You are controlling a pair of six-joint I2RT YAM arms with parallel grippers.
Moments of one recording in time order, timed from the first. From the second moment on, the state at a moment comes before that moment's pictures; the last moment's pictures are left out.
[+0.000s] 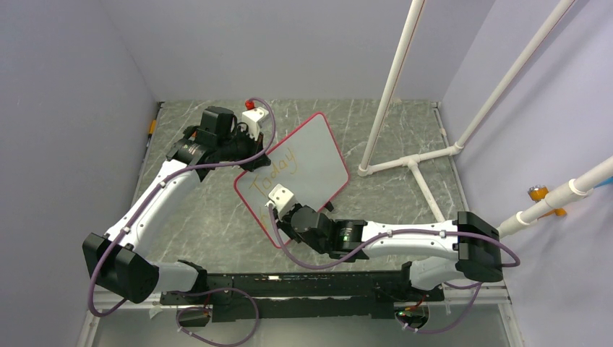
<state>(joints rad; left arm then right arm) -0.40 1.31 1.29 -0.65 0.42 0.07 1.34 1.36 0.86 0.11 0.49 0.03</state>
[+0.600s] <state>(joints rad) -0.40 1.31 1.29 -0.65 0.42 0.07 1.34 1.35 0.80 0.09 0.46 0.07</state>
